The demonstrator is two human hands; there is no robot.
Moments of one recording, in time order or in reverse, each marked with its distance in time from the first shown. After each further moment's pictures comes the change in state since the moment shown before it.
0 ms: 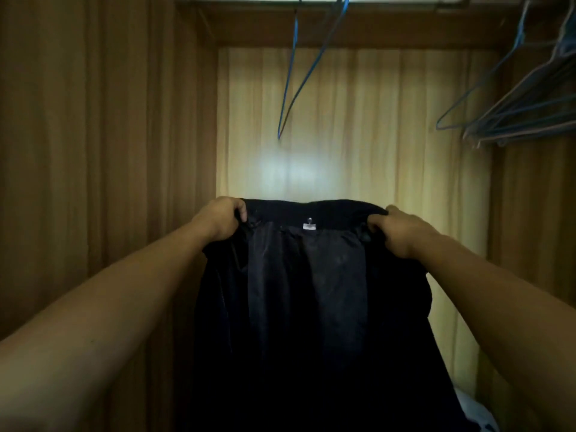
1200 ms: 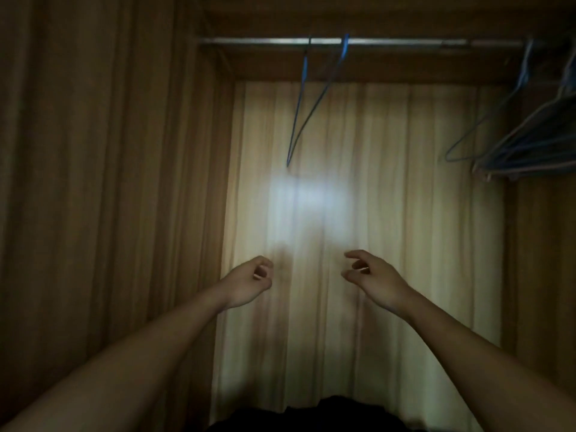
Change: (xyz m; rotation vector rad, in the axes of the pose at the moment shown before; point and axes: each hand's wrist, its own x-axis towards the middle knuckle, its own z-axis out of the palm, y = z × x) left_hand -0.051 0.012 0.073 -0.428 -0.174 -0.042; right_hand -0.016 -0.045 0.035 0.937 0.001 0.068
